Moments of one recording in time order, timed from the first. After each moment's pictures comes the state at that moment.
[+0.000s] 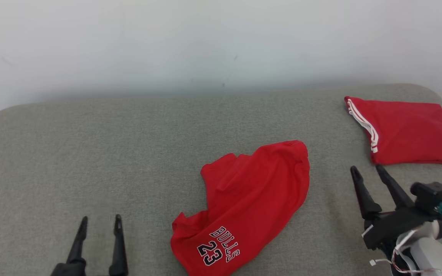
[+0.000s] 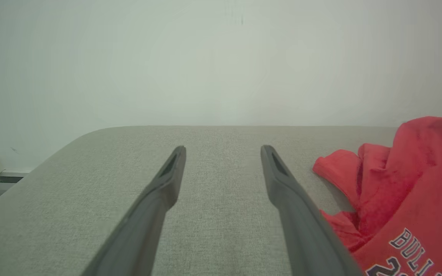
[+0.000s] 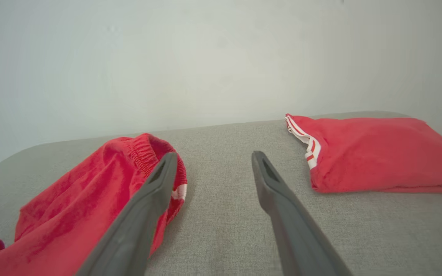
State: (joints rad) left arm 0.02 0.08 -0.04 0.13 -0.15 0.00 -0.26; right arm -0.33 -0.44 0.32 0.51 0.63 0.13 -0.25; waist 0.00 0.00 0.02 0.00
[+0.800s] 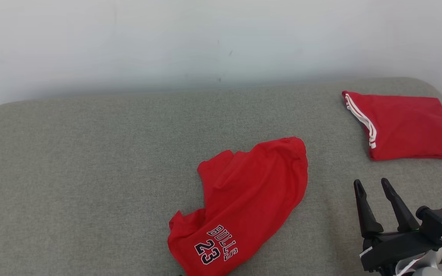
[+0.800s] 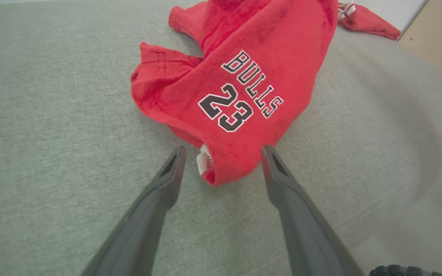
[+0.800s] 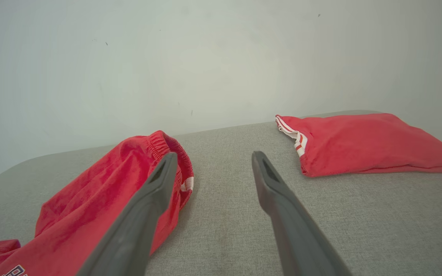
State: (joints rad) left arm 0.08 0.07 -0.36 0.30 -0.16 -0.12 -0.18; right arm -0.08 -0.26 0.04 0.18 0.40 0.13 -0.16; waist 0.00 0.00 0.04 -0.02
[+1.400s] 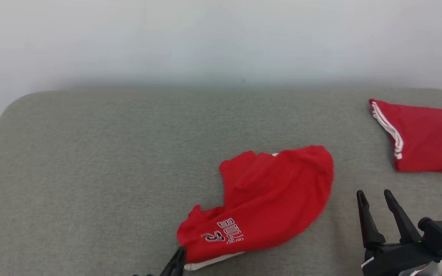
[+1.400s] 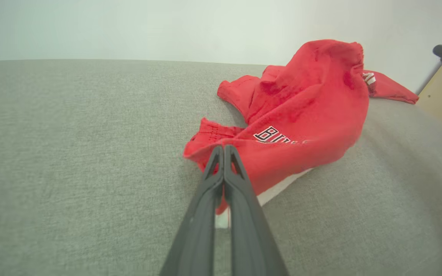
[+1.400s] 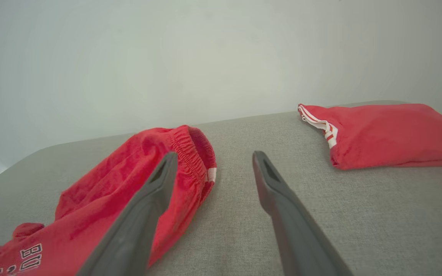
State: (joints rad) left arm -0.02 0.09 -0.38 0.30 -0.25 -0.10 -0.25; right arm -0.03 -0.23 0.00 0.15 0.38 0.13 -0.14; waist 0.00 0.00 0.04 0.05
